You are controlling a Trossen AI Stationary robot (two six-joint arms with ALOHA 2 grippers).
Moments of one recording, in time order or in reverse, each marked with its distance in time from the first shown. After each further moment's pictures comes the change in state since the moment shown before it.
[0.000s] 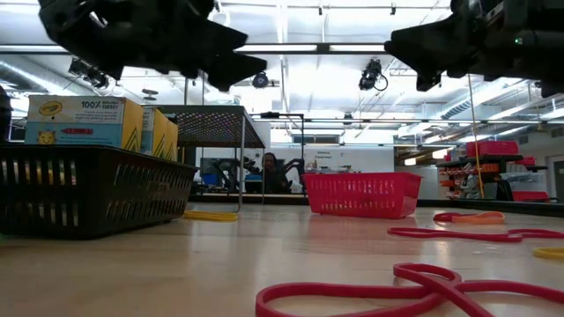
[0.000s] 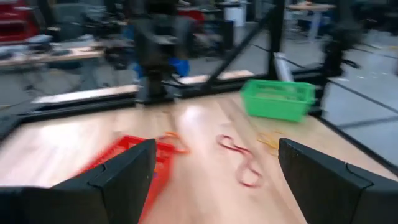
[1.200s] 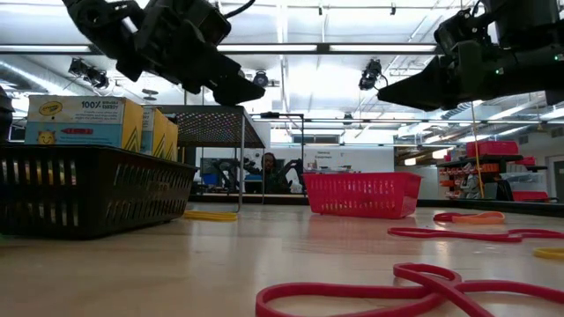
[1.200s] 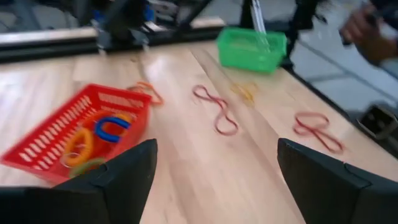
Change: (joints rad) left arm 0.108 -0.001 0.115 -0.393 0.255 0.046; right arm -0.052 0.001 0.000 -0.191 0.210 -0.071
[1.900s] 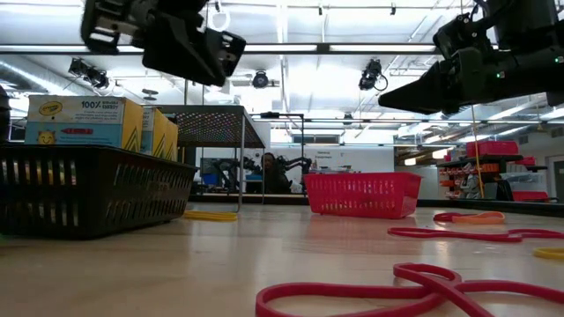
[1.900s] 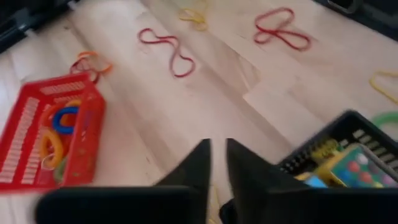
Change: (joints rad) left arm -0.229 0.001 0.240 -0.585 -0.230 0.363; right arm 0.000 0.000 0.000 -0.043 0.000 -0.005
